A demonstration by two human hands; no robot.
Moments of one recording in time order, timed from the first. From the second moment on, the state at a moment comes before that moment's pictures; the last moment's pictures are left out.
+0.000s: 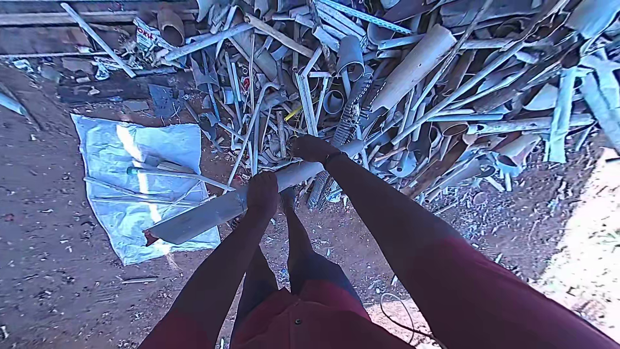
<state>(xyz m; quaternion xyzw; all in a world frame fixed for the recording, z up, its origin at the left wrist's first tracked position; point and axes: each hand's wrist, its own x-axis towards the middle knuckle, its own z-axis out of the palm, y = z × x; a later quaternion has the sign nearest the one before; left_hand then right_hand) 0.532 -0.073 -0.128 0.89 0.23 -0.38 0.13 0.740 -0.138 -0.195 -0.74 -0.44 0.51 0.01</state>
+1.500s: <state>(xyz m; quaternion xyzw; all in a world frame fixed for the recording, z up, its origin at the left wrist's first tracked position) 0.287 -0.021 -0.043 0.77 0.20 -0.57 0.22 0.555 -0.288 -0.128 -0.68 -0.31 0.66 -0.01</state>
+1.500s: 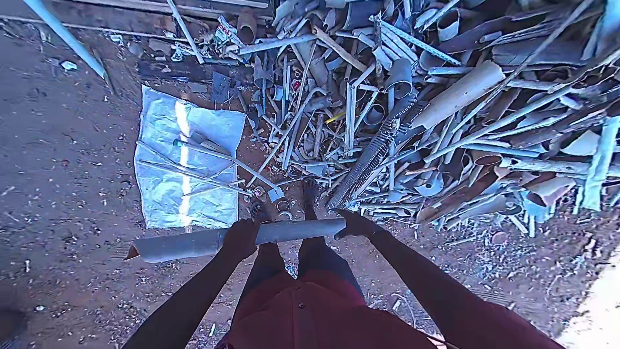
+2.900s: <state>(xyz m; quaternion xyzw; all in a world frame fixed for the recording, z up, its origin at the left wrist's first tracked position) -0.062 -0.048 -0.035 0.48 0.62 -0.30 0.54 0.321 0.006 -0.126 -0.66 -0.48 0.57 -0.07</state>
